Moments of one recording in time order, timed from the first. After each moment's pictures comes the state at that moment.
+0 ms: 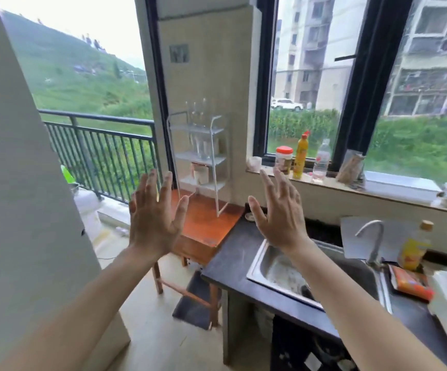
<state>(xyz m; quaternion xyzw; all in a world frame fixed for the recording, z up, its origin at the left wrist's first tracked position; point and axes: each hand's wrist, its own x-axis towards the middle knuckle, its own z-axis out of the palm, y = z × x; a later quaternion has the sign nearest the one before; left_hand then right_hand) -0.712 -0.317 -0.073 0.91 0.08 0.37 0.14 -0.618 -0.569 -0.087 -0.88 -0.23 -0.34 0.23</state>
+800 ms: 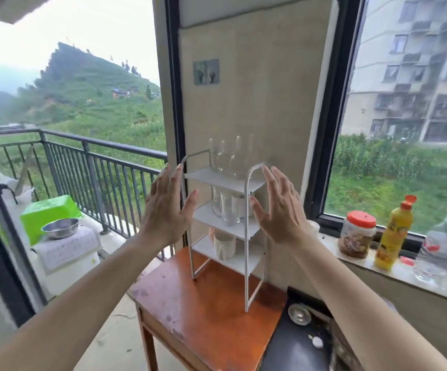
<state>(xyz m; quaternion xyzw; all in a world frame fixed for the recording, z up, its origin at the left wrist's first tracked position) -0.278 -0.120 -0.013 0.91 0.06 0.37 0.18 -0.178 -0.359 -0.025 -0.87 -0.29 -0.32 0.26</state>
